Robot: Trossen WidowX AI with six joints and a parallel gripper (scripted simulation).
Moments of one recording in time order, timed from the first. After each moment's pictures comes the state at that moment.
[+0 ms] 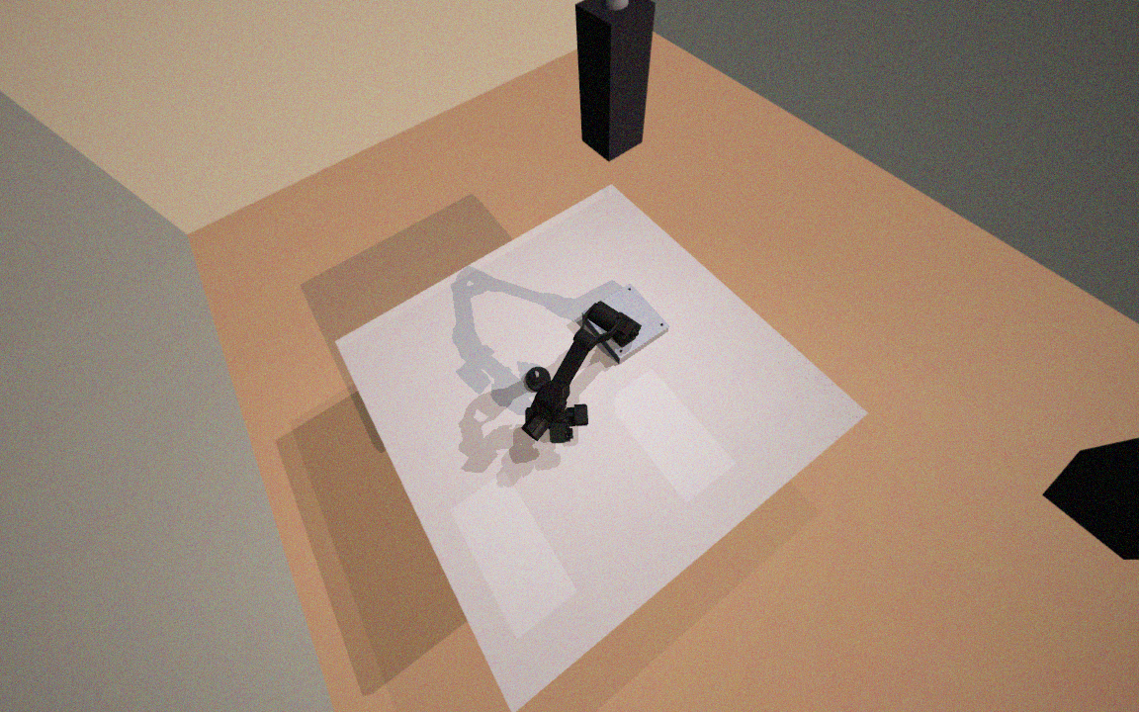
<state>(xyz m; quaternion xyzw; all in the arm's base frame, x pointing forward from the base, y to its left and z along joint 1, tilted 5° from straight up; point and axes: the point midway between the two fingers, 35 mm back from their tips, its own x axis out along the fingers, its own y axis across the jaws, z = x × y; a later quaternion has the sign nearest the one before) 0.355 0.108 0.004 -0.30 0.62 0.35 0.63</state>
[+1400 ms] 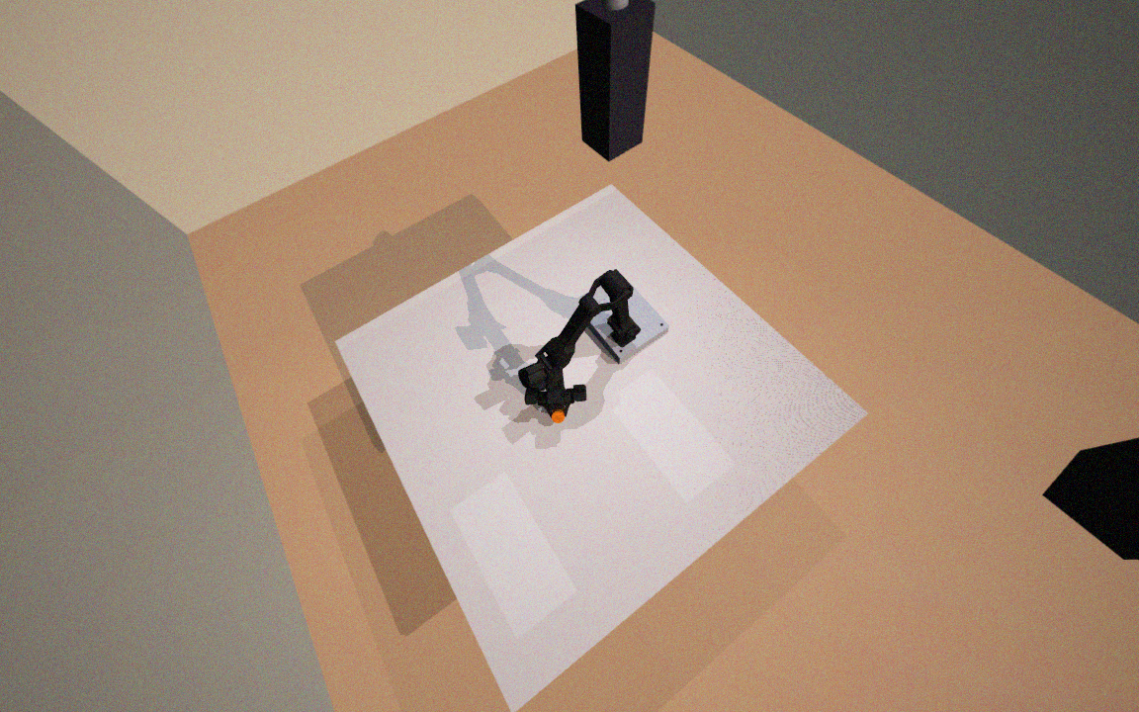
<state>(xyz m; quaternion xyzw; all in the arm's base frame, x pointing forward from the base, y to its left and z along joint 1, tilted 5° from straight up) 0.333 0.074 0.012 -0.18 0.40 0.43 0.79</state>
